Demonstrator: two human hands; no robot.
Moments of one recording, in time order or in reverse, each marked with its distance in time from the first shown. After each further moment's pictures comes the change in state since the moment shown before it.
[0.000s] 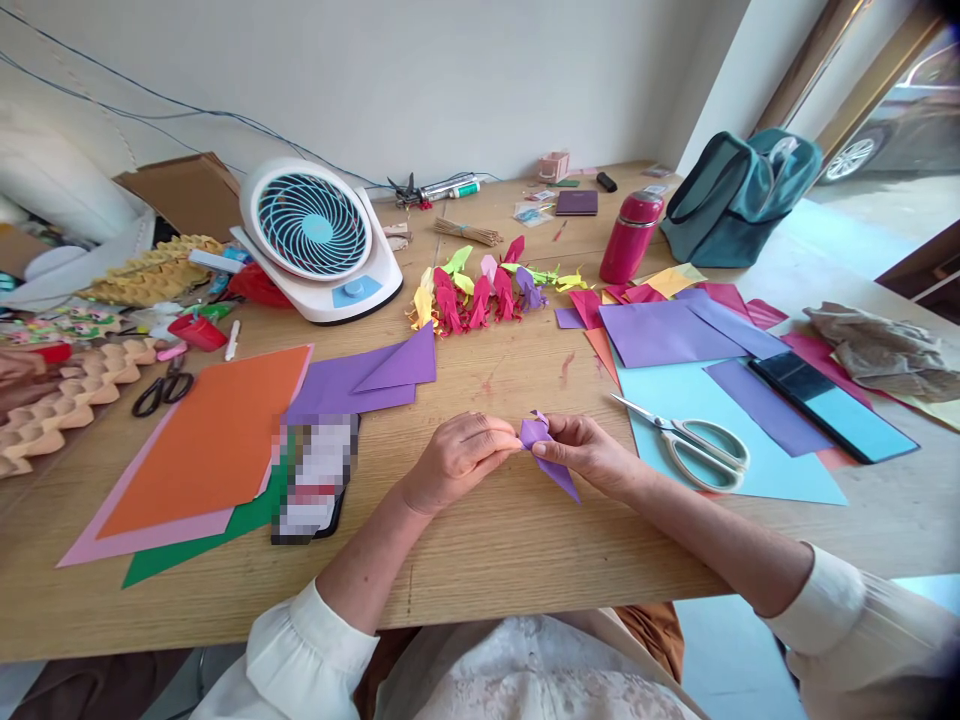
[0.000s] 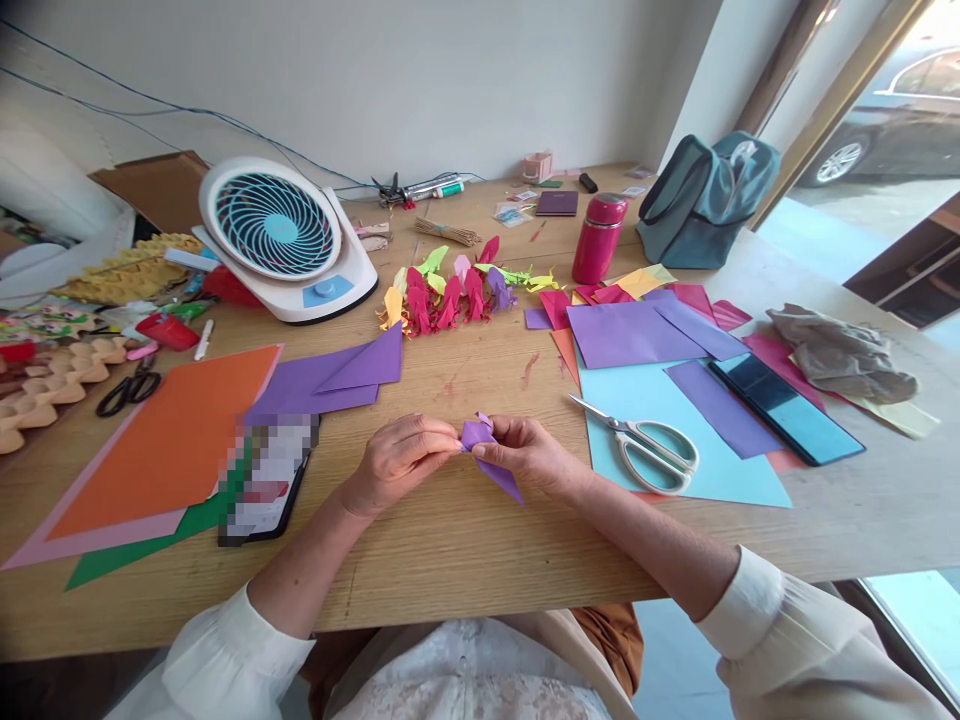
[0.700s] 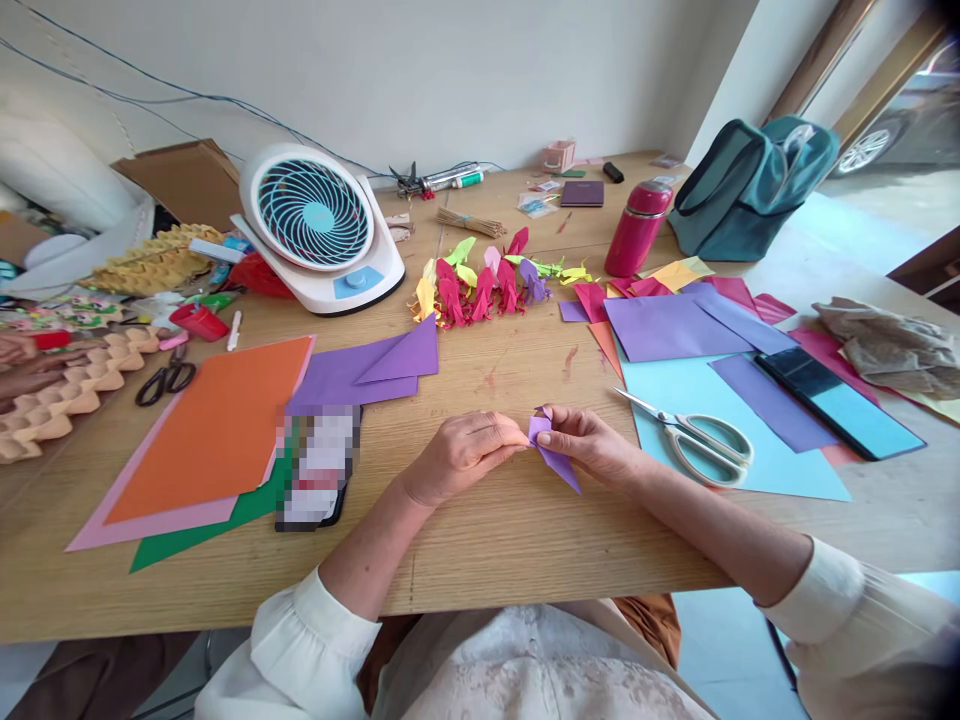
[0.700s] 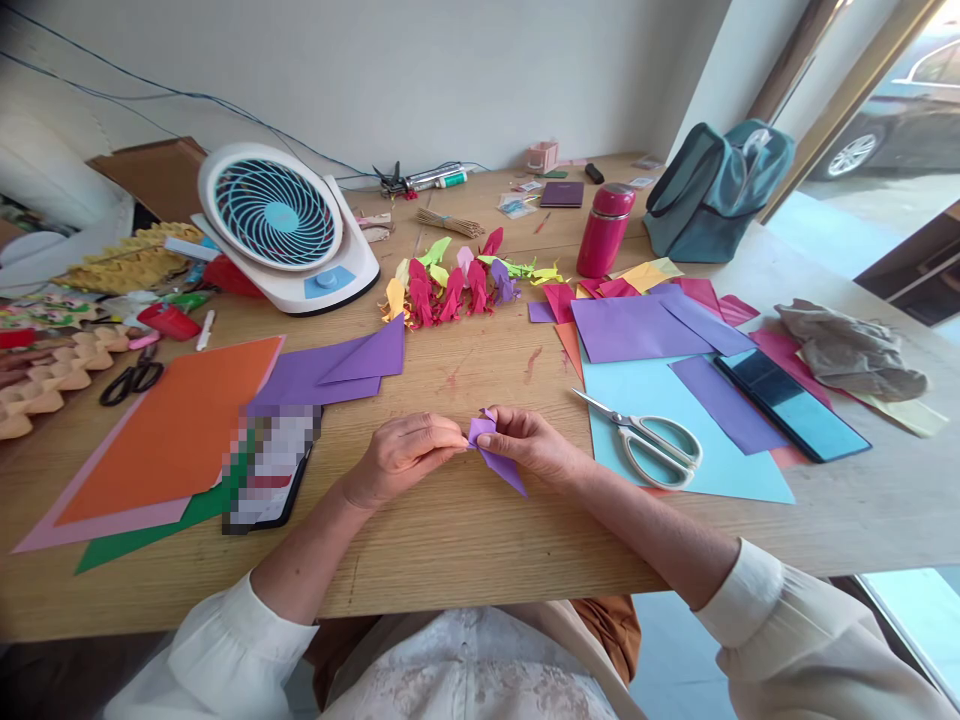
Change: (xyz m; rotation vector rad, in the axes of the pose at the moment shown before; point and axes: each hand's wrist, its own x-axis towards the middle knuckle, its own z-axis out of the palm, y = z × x) left_hand 0.003 0.005 0.000 0.054 -0.025 0.085; right_hand 0.004 0.011 -0.004 0.171 -0.012 0.025
